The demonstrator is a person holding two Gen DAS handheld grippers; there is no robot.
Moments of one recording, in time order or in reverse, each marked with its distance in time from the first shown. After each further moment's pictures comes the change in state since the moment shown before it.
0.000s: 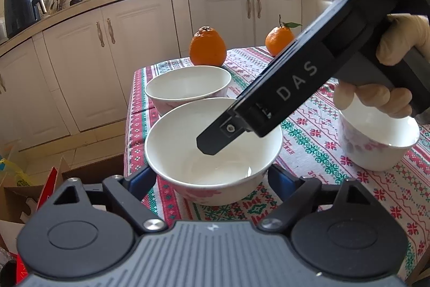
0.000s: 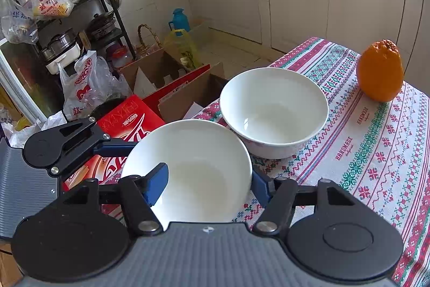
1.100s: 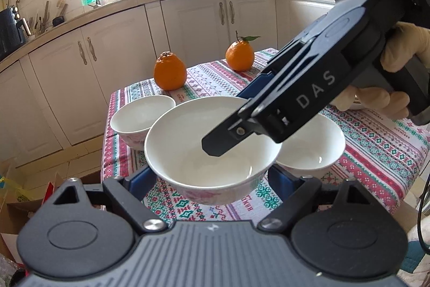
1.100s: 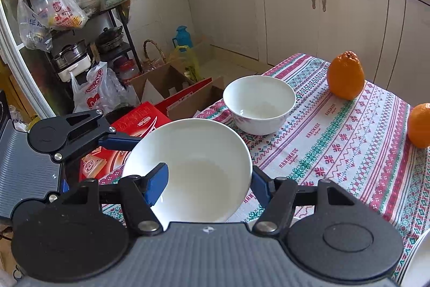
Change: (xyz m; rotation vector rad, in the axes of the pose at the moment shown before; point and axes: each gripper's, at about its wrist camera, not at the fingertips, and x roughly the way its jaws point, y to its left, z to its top) left arm -0.052 -0.063 0.031 0.078 -0.004 -0.042; right arm -0.102 0.008 -0.046 -0.011 -0.086 -0.011
